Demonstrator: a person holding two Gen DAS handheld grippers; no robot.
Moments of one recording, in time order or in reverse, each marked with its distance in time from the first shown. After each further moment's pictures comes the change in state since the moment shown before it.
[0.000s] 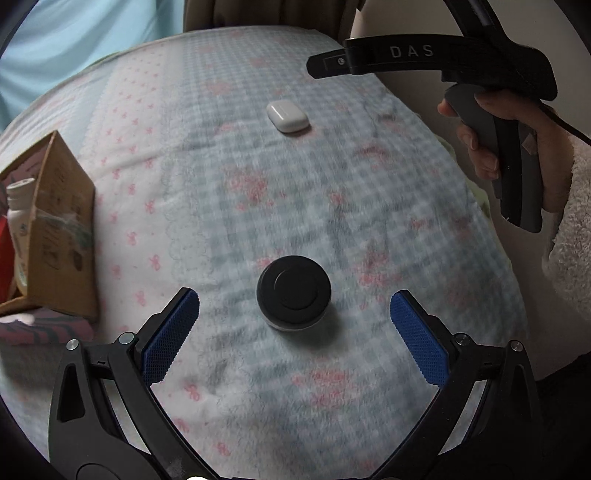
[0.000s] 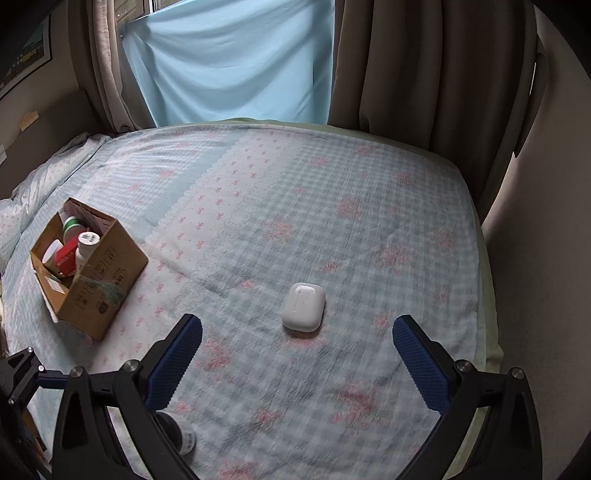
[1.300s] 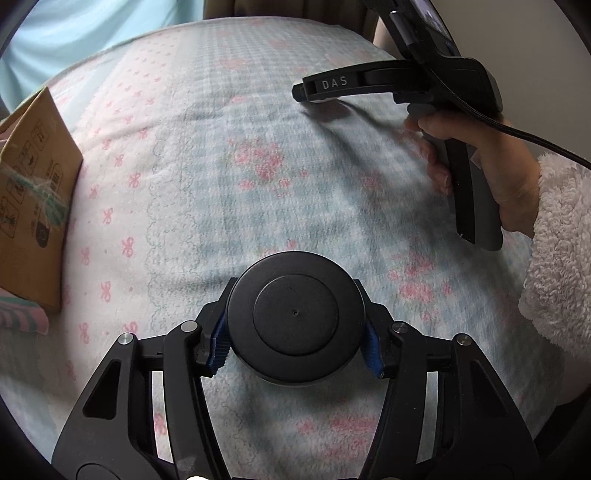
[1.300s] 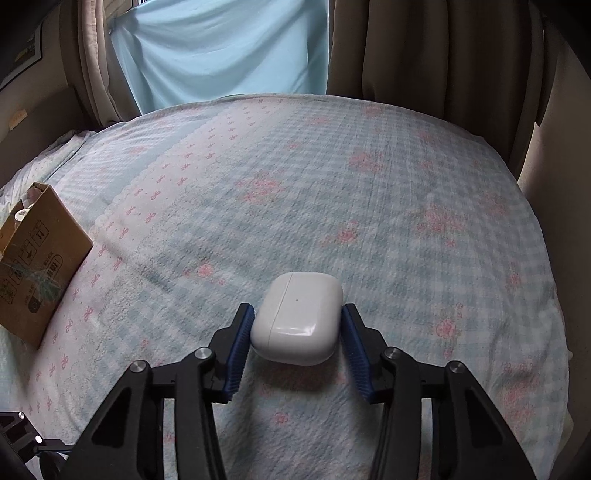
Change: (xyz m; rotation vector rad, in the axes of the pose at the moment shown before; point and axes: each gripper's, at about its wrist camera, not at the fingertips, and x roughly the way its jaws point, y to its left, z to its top) left arm 0.044 0.002 -0.017 -0.083 -0.045 0.056; right arm 0.100 -0.006 -0.027 0.012 0.009 0.000
